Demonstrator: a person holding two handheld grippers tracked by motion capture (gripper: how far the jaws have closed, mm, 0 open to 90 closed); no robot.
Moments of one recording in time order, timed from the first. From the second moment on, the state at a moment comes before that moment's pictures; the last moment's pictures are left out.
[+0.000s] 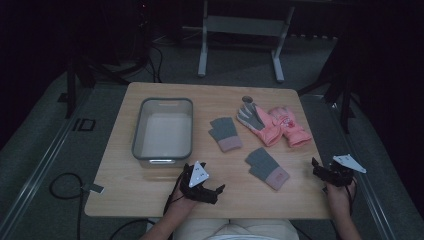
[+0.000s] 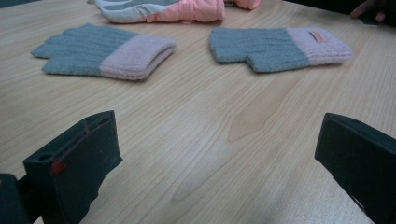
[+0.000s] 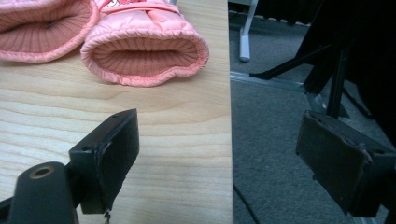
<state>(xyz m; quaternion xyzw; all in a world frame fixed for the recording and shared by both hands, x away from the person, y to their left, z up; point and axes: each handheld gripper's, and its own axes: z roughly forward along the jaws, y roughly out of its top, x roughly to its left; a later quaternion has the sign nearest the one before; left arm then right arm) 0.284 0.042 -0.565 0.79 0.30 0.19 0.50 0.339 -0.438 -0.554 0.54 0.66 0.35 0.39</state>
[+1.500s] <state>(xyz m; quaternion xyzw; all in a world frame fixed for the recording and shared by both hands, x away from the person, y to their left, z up) 0.285 0.043 -0.565 0.79 0.31 0.18 0.51 0.382 -0.354 -0.443 0.47 0.73 0.40 0.30</state>
